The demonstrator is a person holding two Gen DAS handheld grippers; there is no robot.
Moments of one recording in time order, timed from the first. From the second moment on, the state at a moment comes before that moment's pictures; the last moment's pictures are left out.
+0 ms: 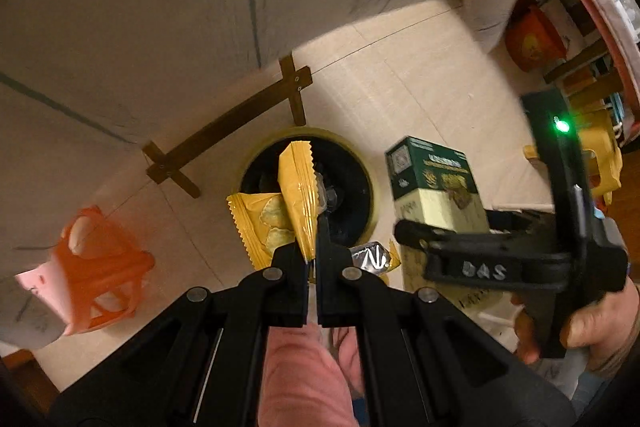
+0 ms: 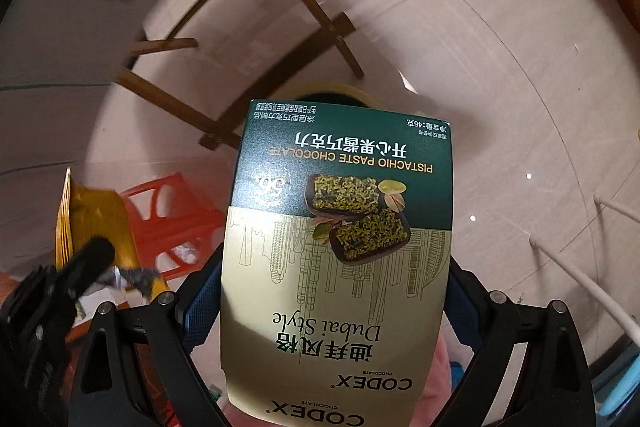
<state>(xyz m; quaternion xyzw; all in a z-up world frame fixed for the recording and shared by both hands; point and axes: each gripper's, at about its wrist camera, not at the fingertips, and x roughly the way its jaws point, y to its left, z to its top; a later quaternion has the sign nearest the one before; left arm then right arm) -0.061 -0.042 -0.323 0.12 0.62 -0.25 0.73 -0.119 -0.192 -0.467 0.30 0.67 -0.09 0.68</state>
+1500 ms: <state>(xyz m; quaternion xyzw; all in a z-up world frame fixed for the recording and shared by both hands) -0.059 0.033 -0.420 0.09 0.61 -0.14 0.78 -0.039 -0.149 -0.595 0.21 0.73 -0.06 0.65</state>
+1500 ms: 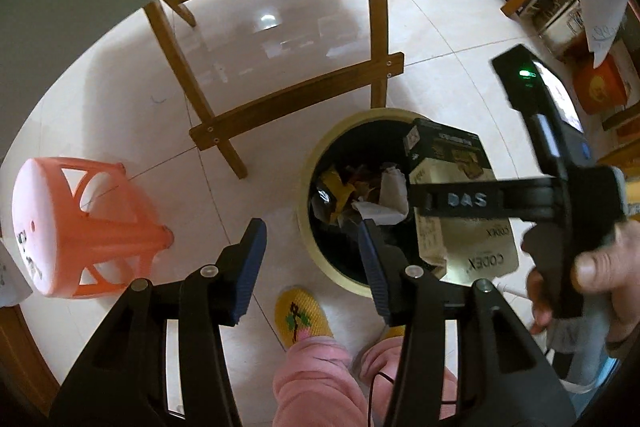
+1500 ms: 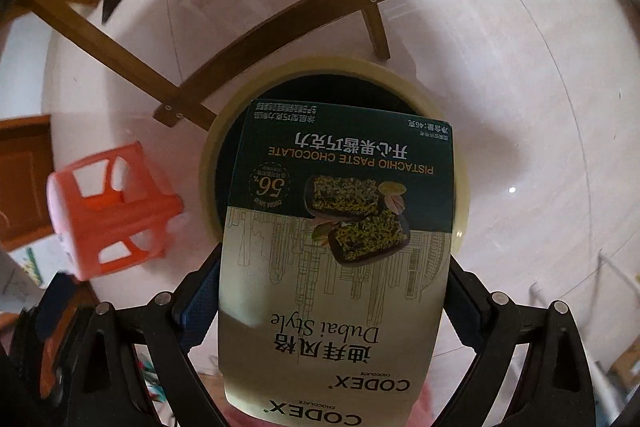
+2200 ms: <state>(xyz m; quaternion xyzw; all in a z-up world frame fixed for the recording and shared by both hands) -0.068 0.024 -0.391 0.05 0.59 -0.10 0.80 -0.076 -0.169 -0.531 0.21 0.65 -0.04 0.73</state>
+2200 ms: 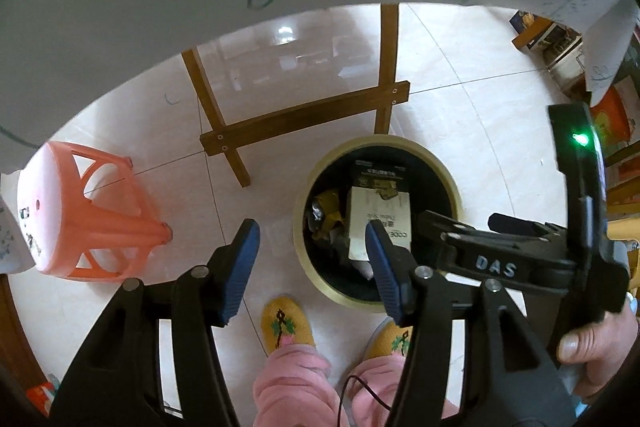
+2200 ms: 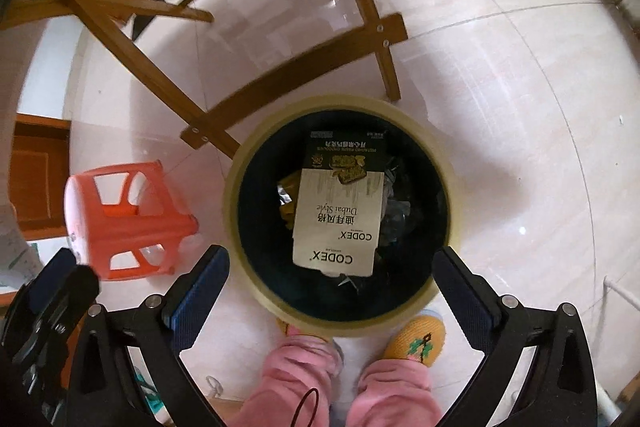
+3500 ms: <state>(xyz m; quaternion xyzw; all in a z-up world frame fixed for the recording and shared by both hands) -0.113 0.018 0.006 0.02 0.50 0.00 0.87 -0.135 -0.158 -0.034 0.13 0.49 0.03 0.86</state>
